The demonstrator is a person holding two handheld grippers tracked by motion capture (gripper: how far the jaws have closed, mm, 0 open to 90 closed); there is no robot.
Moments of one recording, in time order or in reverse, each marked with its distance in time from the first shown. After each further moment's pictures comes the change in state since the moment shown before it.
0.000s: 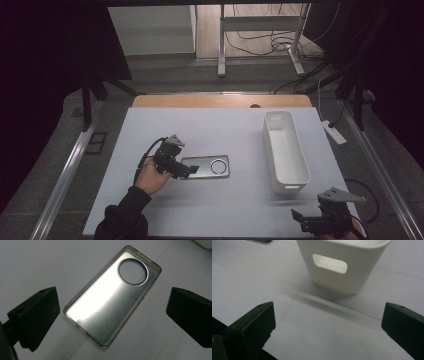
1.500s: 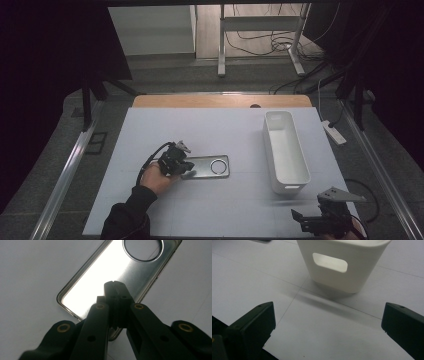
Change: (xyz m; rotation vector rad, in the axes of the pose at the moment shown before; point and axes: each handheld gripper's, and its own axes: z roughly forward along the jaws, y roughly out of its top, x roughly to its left) left arm 0.001 -0.010 0.025 0.151 0.029 0.059; right arm -0.001 0.000 0.001 0.010 0.005 0.003
